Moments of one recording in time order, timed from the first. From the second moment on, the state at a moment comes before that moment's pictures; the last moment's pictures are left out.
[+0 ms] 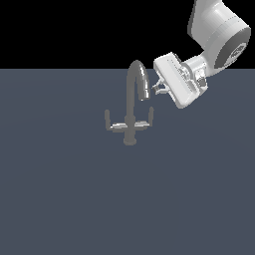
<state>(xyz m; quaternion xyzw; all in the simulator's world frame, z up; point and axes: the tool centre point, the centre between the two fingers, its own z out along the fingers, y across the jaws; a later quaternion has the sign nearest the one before) 0.062 -0.101 0.219 -0.81 0.21 0.24 0.49</state>
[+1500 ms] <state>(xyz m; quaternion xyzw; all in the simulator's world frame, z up) 0.104 -0.082 0.131 -0.71 0.24 0.30 0.58</state>
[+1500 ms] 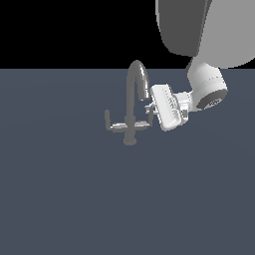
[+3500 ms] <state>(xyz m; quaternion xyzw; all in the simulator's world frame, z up) 0.039 -0.095 0.135 -0.72 0.24 0.29 0.59</state>
